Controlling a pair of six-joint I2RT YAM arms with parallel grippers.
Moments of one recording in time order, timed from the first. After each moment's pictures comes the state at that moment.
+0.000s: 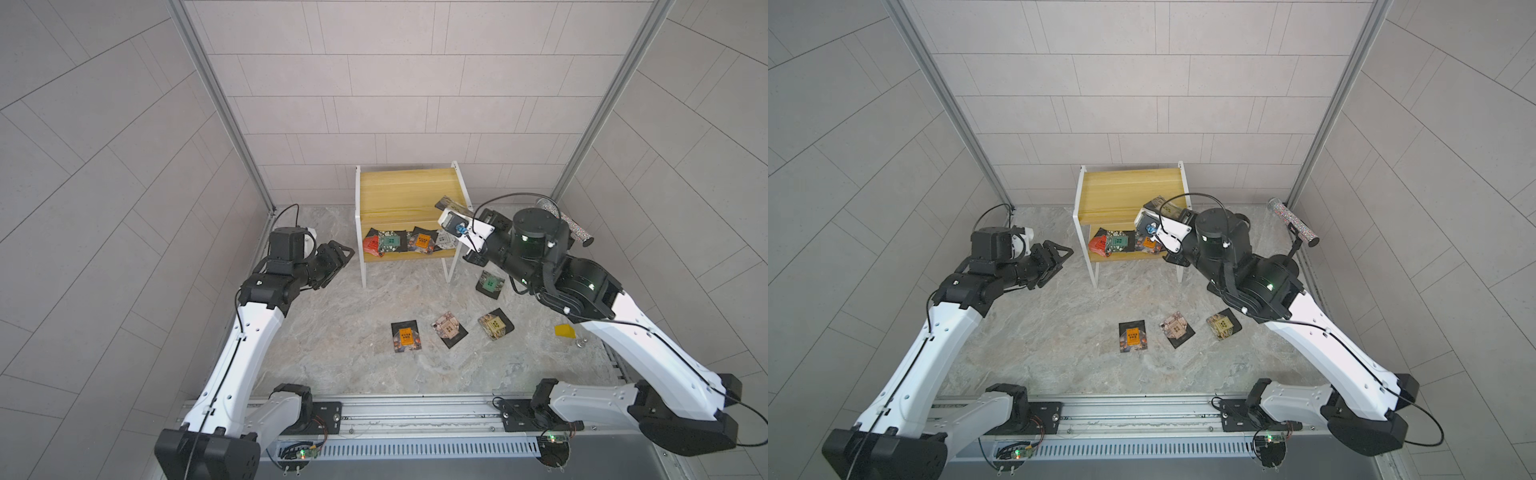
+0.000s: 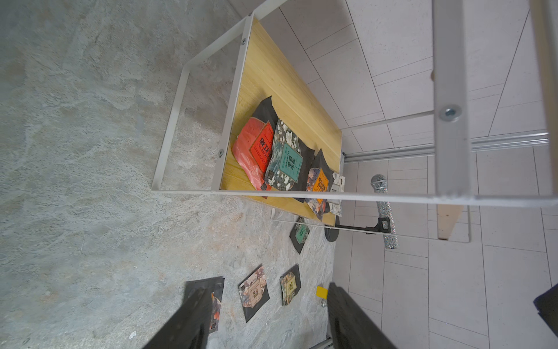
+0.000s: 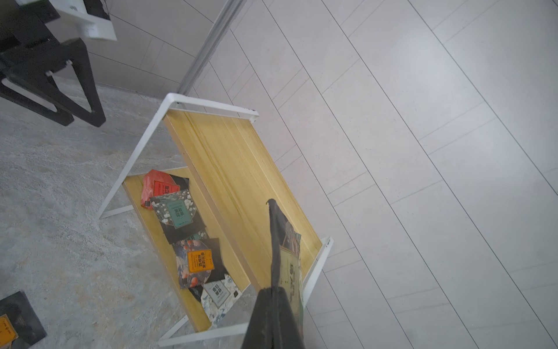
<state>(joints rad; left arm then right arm) -0.11 1.06 1.09 -0.68 0.46 -0.86 0.80 1.14 1.54 -0.62 0.32 -0.71</state>
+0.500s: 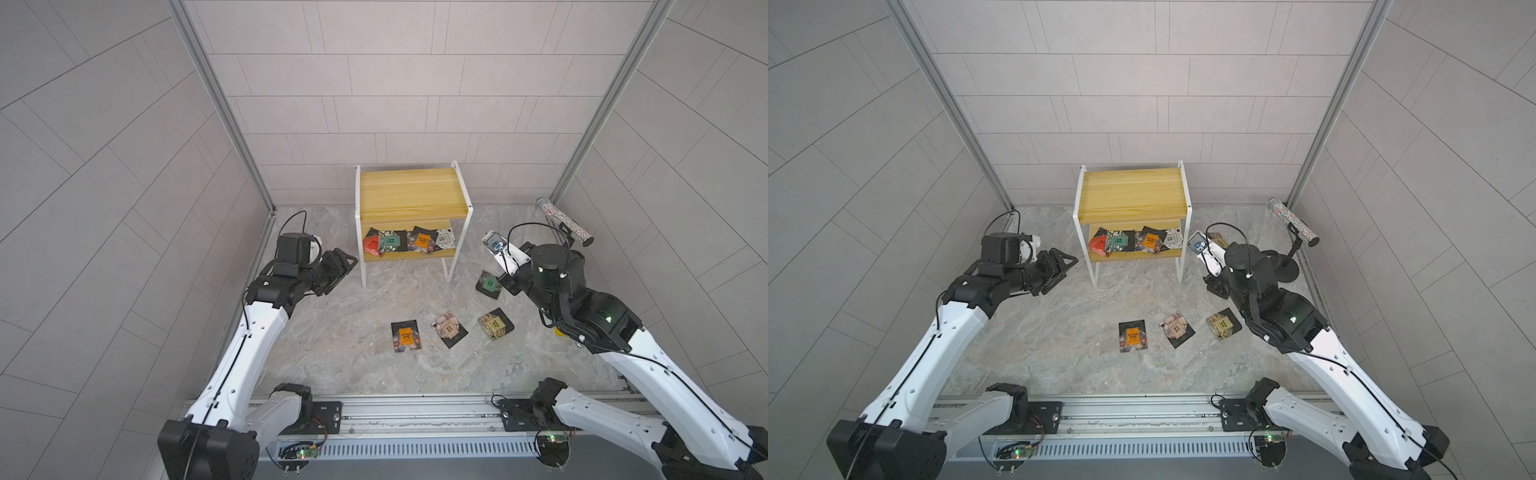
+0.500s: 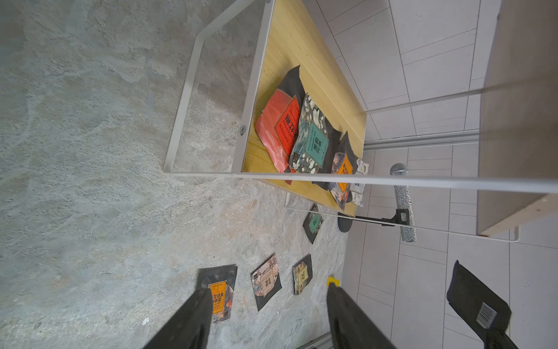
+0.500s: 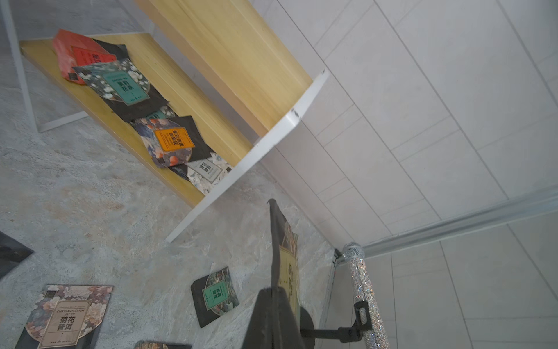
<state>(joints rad) -0.14 1.07 1.03 -0.68 0.46 -0.85 0.60 0.90 1.17 -0.69 0.44 -0.48</state>
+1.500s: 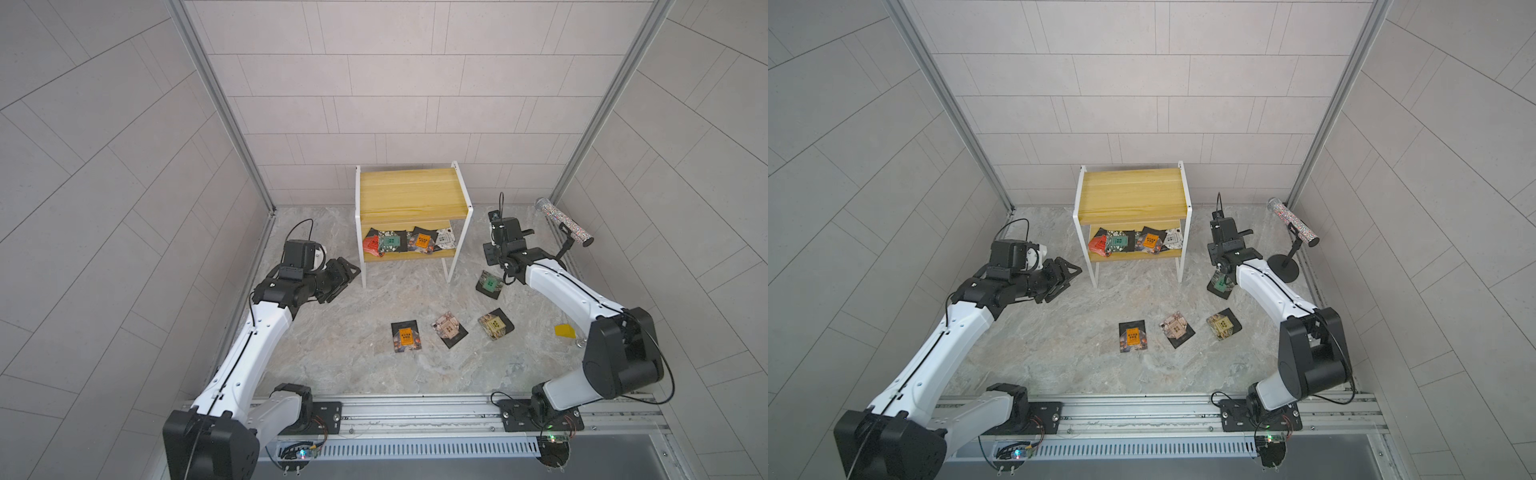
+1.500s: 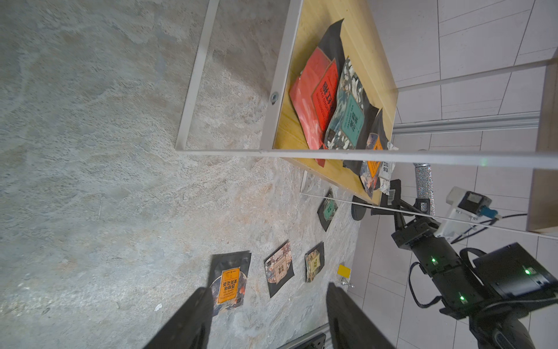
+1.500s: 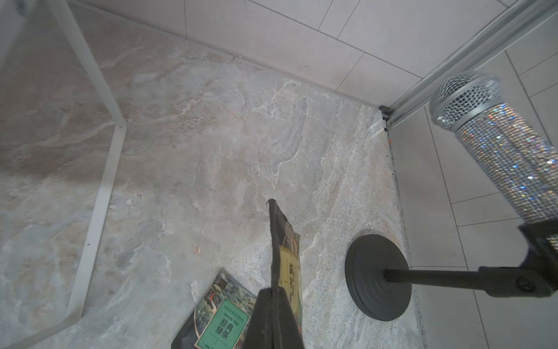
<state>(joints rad) -0.14 1.09 0.96 -0.68 0.48 -0.83 0.21 1.55 1.13 -0.33 0.39 -0.06</state>
